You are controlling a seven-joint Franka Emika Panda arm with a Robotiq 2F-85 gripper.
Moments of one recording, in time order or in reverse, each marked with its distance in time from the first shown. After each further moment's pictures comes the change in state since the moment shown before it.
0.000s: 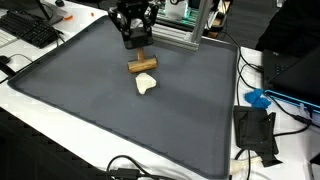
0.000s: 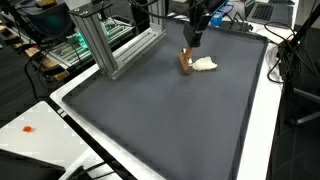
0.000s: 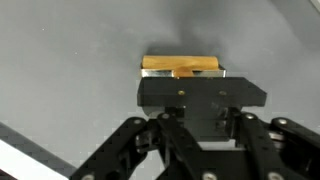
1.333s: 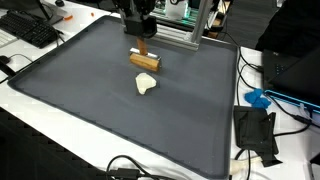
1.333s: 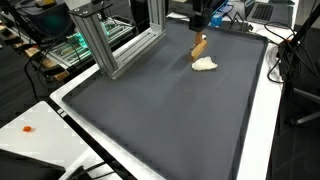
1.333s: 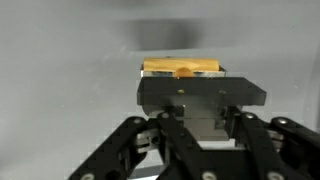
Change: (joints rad) arm 0.009 -0.053 -0.025 0.060 0.129 -0.045 0.730
